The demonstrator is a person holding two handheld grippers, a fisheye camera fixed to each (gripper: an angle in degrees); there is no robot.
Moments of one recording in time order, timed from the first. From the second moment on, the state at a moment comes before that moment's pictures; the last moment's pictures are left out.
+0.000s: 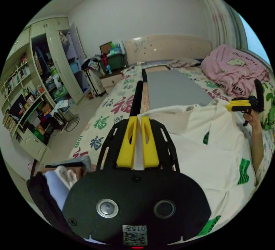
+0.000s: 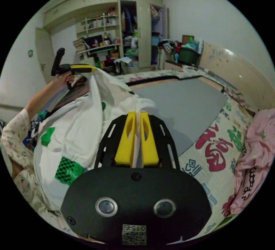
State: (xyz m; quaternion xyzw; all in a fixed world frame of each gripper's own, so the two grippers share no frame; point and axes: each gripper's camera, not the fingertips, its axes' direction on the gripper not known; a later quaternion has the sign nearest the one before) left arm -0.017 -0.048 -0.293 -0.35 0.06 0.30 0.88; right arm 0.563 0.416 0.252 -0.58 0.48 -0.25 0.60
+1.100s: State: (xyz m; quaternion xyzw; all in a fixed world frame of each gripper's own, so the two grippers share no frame) left arm -0.031 -0.120 -0.640 -0.39 0.19 0.39 0.81; right arm 0.324 0.630 -0.119 -0.82 0.17 -0.26 0.47
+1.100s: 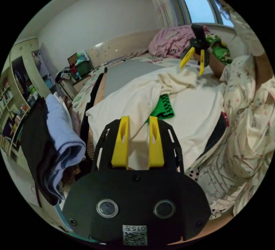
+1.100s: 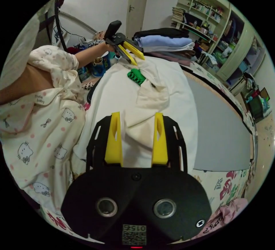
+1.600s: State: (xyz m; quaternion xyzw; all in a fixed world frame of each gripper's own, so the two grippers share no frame) left arm -0.044 -0.253 -0.697 -0.31 0.18 0.32 0.88; right arm 0.367 0.525 -0.220 -0.86 -0.02 -0.24 0.45
